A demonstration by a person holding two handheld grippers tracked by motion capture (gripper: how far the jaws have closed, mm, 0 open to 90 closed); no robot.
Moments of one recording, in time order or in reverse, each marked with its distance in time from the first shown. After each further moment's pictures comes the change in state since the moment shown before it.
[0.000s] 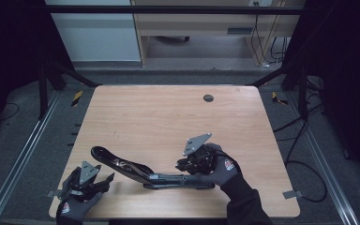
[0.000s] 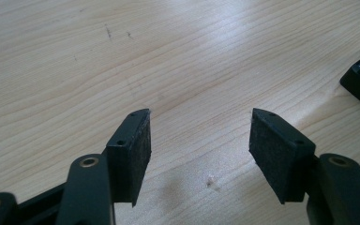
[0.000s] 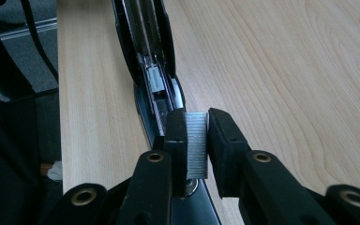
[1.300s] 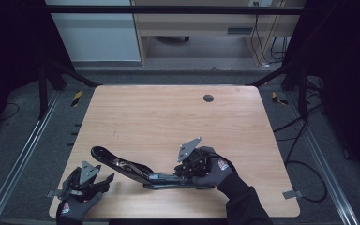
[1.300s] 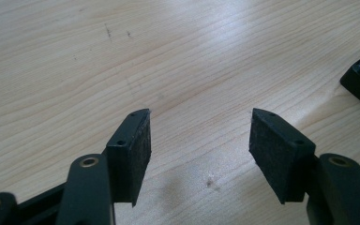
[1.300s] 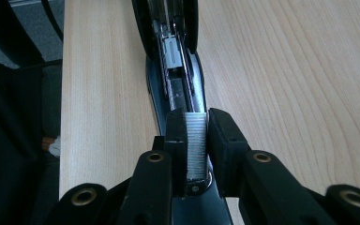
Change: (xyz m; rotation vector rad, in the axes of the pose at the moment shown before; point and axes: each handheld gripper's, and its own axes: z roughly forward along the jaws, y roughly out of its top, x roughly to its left) left arm 0.000 0.000 0.000 0.001 0.000 0.002; right arm -0.001 -0.006 0.026 0.092 0.077 -0.071
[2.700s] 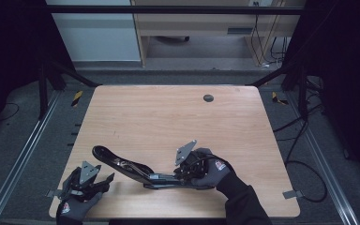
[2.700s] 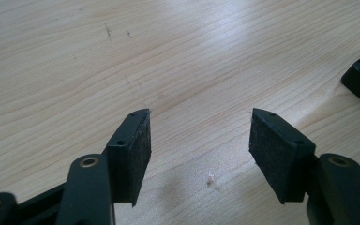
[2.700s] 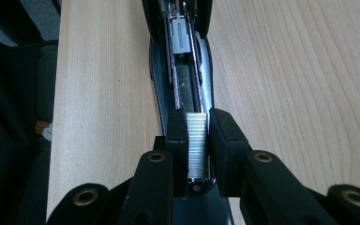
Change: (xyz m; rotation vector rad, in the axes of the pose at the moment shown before) left arm 0.000 0.000 0.000 0.003 -0.001 0.000; right arm 0.000 -0.002 0.014 0.049 0.022 -0.054
